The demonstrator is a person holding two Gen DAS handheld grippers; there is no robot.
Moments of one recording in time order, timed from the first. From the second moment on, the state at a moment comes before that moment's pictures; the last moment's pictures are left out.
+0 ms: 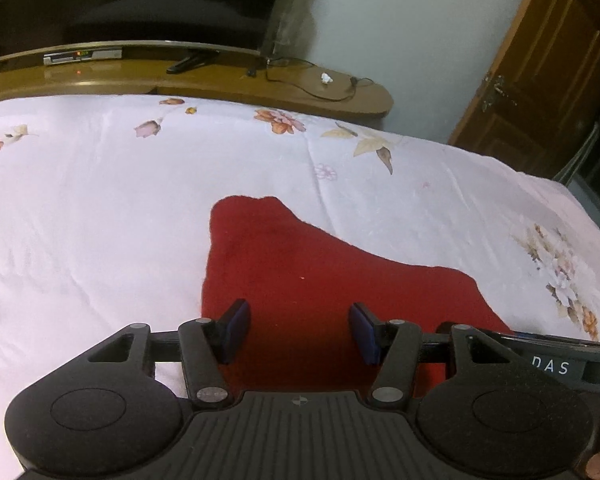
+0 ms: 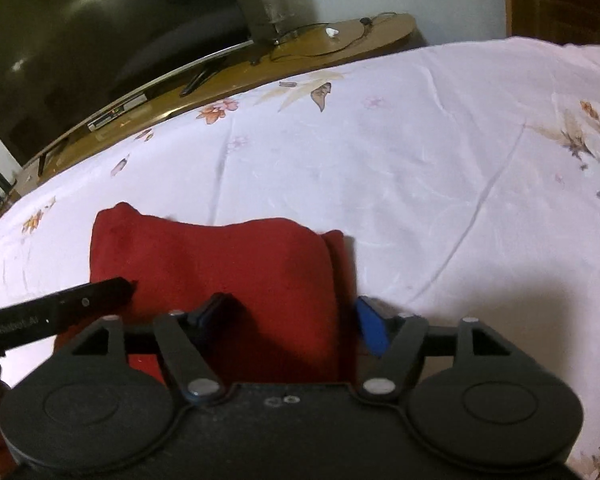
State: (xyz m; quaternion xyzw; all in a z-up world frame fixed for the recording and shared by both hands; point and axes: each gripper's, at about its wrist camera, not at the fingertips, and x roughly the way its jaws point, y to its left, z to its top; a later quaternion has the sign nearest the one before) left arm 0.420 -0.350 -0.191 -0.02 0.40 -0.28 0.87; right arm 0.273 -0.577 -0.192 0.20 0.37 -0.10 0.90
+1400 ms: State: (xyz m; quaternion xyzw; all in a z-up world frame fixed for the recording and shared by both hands) left arm 0.261 -0.289 -0.164 0.05 0.40 -0.28 0.87; right arm 0.126 -0.505 -0.154 0.13 0.34 -0.06 0.93
